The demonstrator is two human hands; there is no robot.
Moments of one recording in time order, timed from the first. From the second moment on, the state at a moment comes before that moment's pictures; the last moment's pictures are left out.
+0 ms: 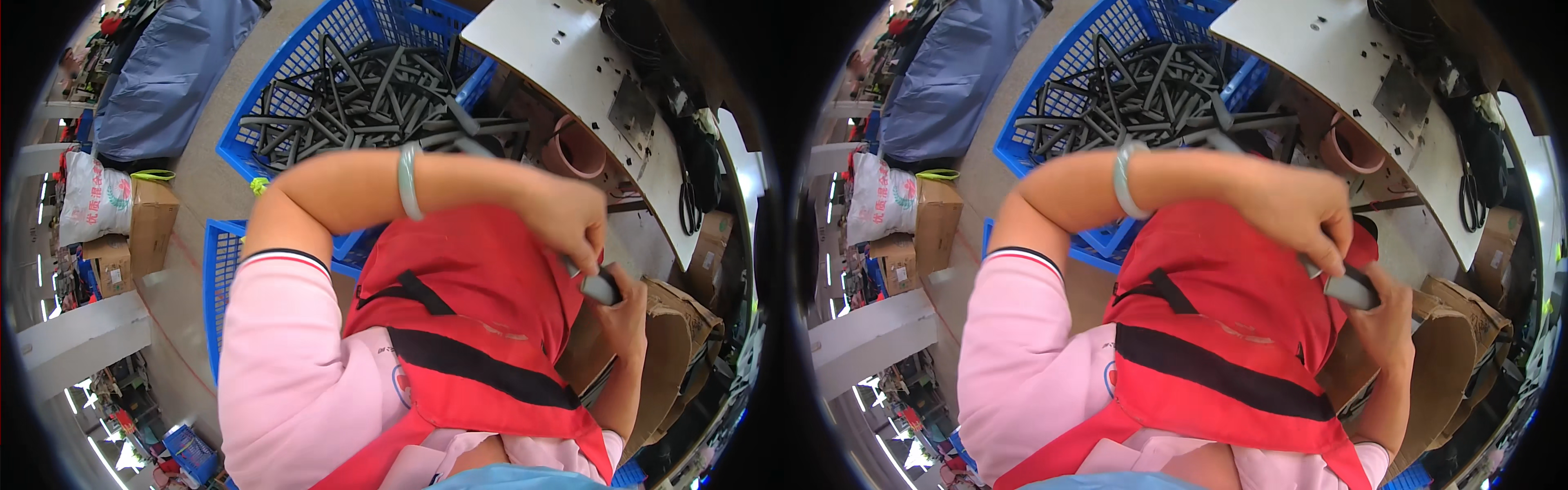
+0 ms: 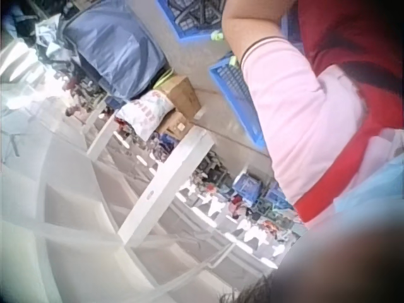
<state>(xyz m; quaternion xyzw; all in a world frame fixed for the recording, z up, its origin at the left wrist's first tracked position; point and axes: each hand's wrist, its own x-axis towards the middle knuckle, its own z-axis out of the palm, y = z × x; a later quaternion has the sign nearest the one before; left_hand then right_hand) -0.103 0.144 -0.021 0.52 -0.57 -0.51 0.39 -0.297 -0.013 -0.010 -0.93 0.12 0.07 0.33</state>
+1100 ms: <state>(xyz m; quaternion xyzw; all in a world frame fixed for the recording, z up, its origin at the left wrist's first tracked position) -0.008 -0.008 0.003 0.76 -0.49 -0.20 0.39 -0.178 -0.170 -0.003 -0.97 0.17 -0.16 0.07</state>
